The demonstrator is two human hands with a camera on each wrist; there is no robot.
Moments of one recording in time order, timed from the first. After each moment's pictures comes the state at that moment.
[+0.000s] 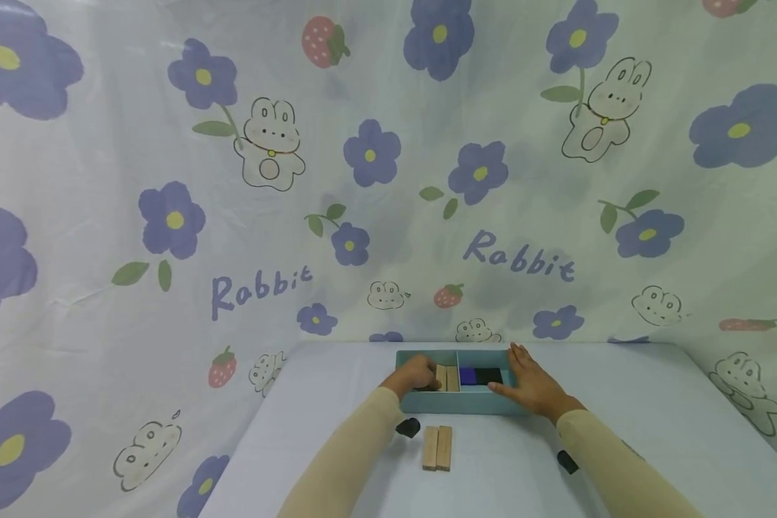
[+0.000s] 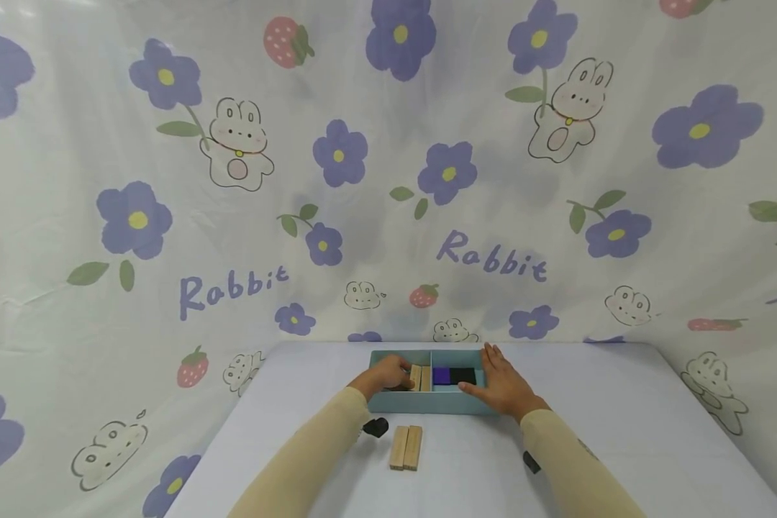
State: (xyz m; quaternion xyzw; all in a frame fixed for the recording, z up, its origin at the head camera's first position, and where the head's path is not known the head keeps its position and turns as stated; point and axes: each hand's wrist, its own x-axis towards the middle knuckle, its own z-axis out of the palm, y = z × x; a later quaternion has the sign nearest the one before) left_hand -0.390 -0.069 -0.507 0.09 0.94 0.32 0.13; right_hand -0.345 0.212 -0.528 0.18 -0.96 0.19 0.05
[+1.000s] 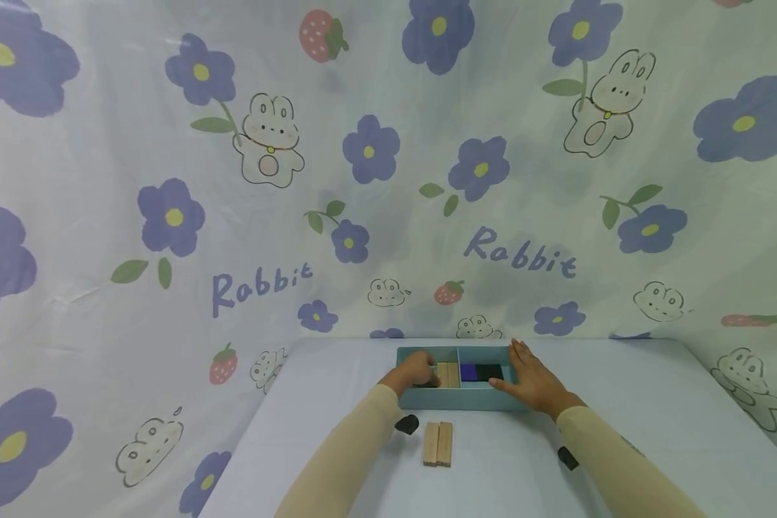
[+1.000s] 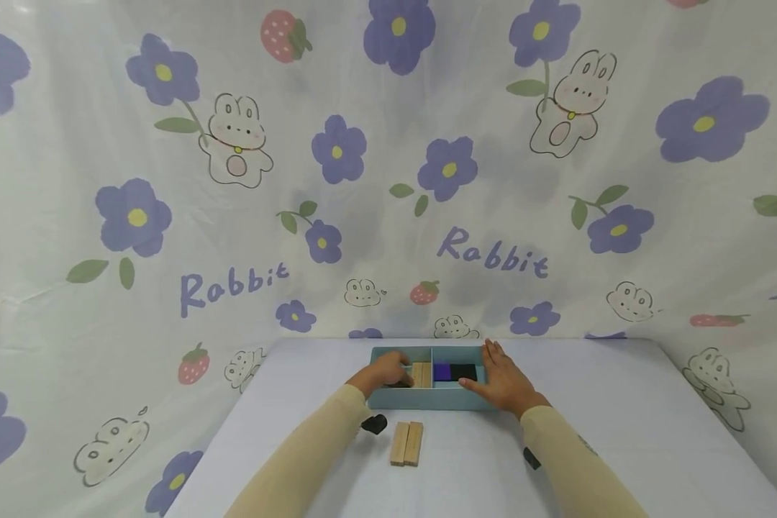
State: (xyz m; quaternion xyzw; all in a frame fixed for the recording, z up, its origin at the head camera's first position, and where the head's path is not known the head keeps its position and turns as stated) left_hand -0.378 -0.068 -0.490 0.07 0.93 0.32 0.13; right_hand -0.346 0.212 -0.527 0.17 -0.96 0.19 0.05
